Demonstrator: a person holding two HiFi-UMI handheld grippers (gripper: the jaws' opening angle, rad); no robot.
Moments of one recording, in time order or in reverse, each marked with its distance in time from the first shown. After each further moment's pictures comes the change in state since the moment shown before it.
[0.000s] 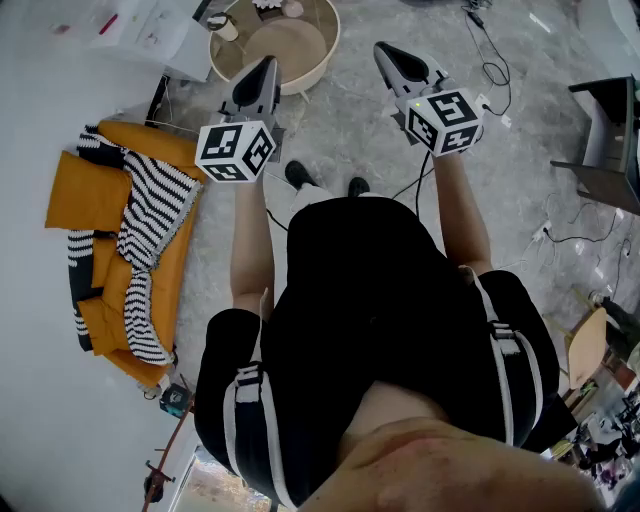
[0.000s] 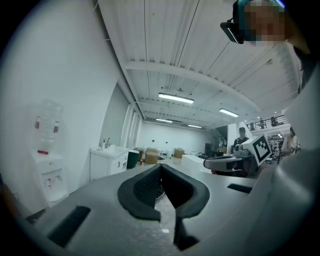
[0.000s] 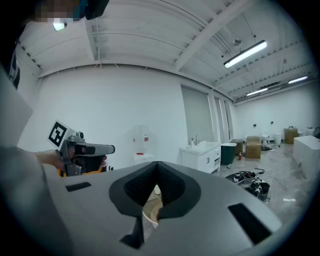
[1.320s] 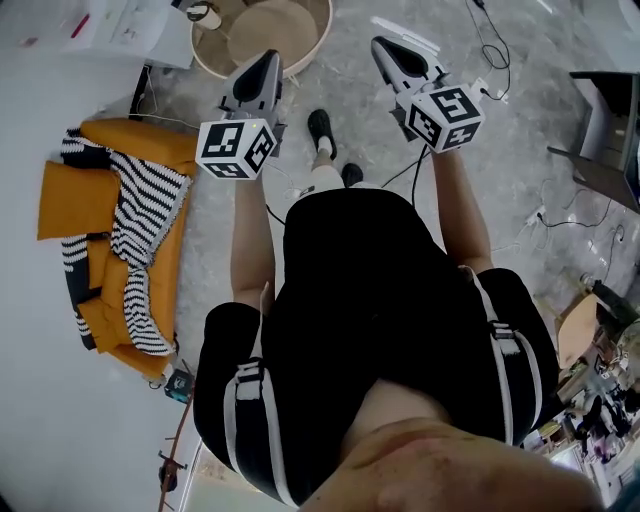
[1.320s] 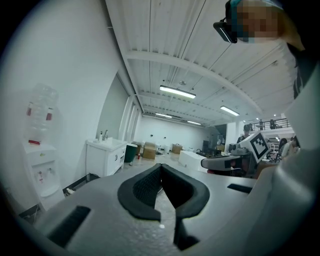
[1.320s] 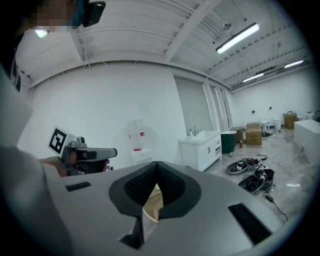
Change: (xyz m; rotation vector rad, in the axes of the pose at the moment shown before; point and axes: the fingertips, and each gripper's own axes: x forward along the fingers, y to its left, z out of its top) left arm 0.073 0.035 -0.040 -0.031 0.061 -0.032; right arm 0.061 -0.050 -0.036 0.106 0.059 0.009
